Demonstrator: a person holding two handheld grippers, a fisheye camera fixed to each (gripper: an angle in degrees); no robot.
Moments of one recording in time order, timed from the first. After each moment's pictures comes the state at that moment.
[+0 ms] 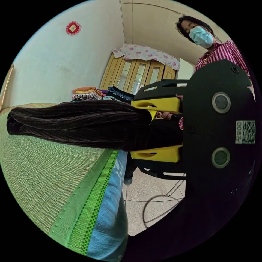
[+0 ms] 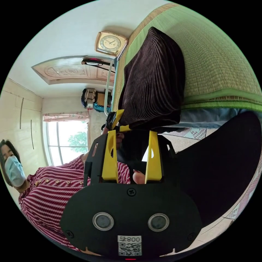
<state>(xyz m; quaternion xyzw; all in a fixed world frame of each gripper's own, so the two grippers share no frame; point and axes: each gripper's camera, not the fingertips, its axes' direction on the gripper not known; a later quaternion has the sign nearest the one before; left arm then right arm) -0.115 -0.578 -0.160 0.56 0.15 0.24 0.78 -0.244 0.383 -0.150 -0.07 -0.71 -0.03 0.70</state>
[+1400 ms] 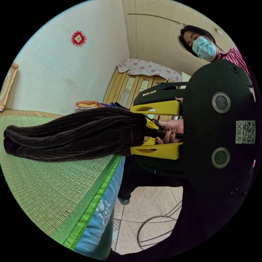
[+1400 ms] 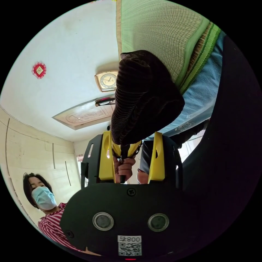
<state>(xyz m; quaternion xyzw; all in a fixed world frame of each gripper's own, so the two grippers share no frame) -0.061 -0.605 -0.213 0.55 0.23 0.27 0.76 -0.266 0.492 -0.023 -0.07 -0.81 0.20 0.55</state>
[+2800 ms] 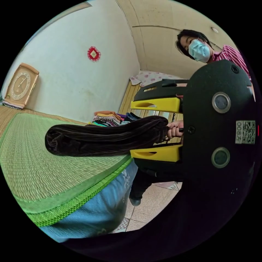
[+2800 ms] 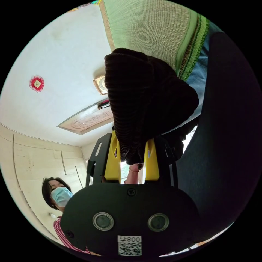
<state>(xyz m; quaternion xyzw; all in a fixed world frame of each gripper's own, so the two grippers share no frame) -0.122 -0.549 -0.207 0.59 0.31 0.28 0.69 -0.277 0.511 0.063 -0.13 -0.82 0.21 0.51</state>
